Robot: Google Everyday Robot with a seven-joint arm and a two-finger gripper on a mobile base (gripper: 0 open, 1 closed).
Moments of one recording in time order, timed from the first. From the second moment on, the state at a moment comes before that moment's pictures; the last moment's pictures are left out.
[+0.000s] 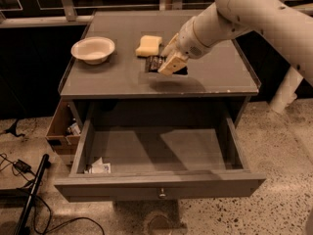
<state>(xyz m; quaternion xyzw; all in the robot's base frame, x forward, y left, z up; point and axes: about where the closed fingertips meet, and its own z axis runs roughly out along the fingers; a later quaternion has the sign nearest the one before) 0.676 -0.053 0.889 -0.63 0.68 0.07 0.37</state>
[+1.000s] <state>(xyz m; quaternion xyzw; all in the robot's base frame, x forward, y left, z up) 0.715 -0.063 0.865 -0.61 0.70 0.07 0.38</state>
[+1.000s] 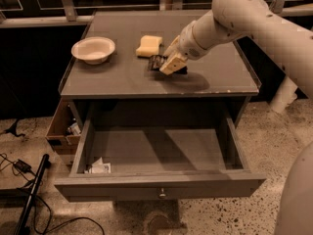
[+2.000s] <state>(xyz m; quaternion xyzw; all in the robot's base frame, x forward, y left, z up) 0.720 -0.069 0.854 -0.60 0.71 0.07 0.37</state>
